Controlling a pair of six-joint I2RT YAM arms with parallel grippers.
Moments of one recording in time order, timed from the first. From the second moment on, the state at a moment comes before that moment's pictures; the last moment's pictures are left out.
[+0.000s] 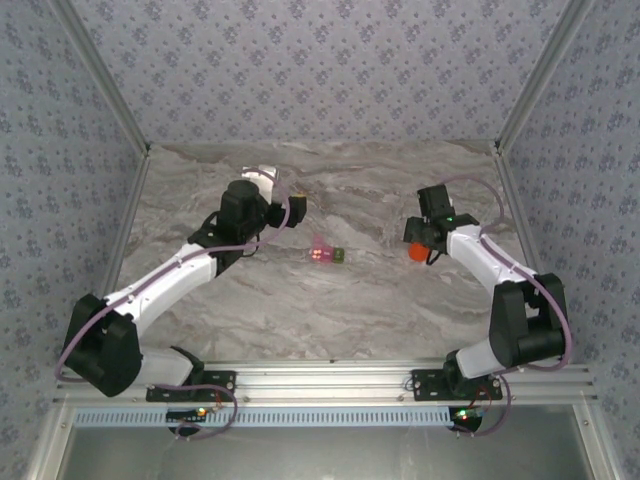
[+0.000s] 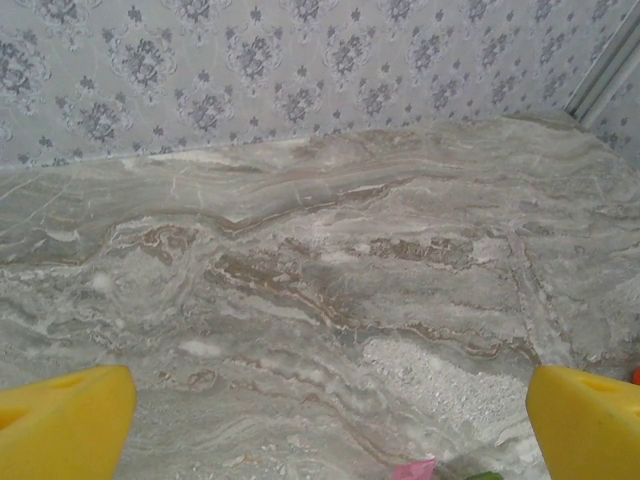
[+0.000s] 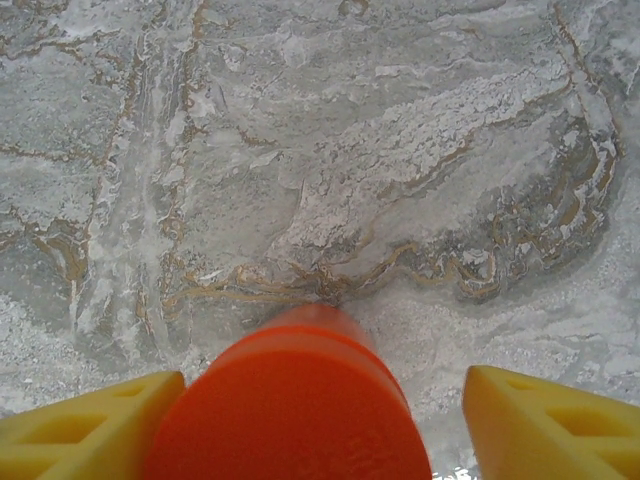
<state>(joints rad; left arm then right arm) -0.57 1.34 0.95 0.01 -0.10 -0.23 0.21 1.46 0.95 -0.53 0.21 0.38</state>
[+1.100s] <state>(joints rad) -0.37 1.65 1.35 -0.33 0.05 -0.30 0.47 1.54 1.30 -0.62 -0.12 0.46</state>
